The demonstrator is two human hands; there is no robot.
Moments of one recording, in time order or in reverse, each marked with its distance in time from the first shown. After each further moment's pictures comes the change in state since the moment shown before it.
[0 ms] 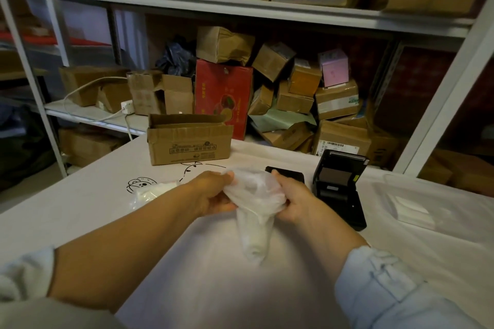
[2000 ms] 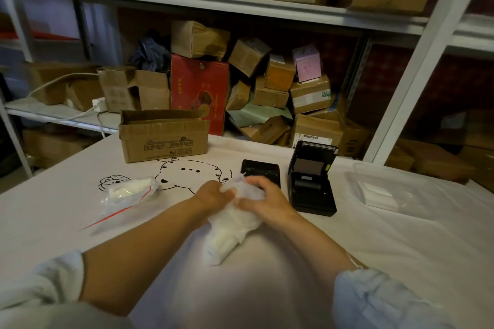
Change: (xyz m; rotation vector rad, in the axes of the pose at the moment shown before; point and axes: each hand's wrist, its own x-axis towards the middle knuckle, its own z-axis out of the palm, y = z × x) left_hand 0.023 -0.040 0.035 0.561 -0.001 0.224; right_hand -0.043 0.026 -0.032 -0.800 -0.011 -0.455
